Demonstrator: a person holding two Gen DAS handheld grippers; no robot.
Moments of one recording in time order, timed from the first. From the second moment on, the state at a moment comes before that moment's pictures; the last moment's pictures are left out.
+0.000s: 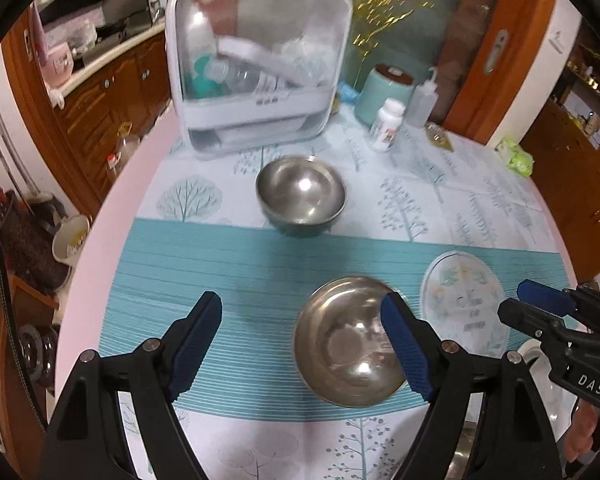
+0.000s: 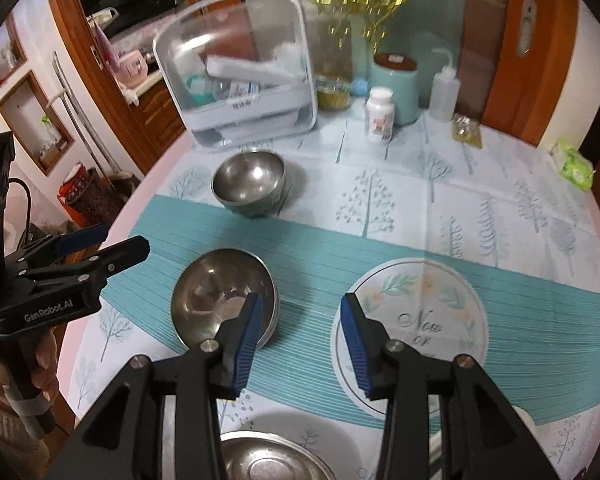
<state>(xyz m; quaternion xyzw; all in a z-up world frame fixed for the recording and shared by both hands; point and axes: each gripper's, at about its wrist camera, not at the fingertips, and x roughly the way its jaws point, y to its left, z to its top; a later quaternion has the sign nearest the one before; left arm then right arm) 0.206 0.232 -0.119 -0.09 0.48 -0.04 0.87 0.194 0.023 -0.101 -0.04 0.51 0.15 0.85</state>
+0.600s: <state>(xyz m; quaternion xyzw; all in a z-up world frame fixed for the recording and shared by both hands) 0.230 0.231 -0.205 -0.12 0.55 -0.06 0.82 0.236 0.042 -0.181 -0.01 0.61 0.16 0.78</state>
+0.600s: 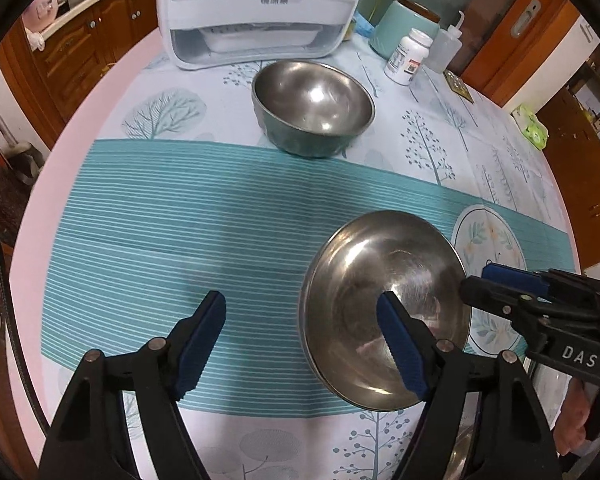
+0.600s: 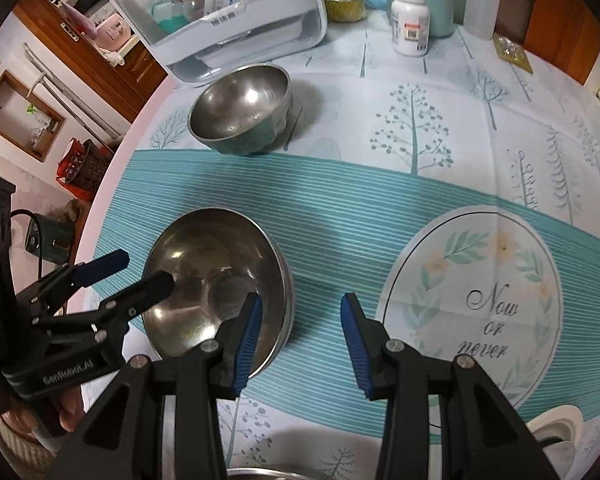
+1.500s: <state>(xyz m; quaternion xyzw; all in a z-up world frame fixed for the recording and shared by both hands) 0.224 0.216 -0.216 -0.15 0.59 -0.09 0.79 0.233 0.046 -0.198 0.01 0.64 0.17 0.75</state>
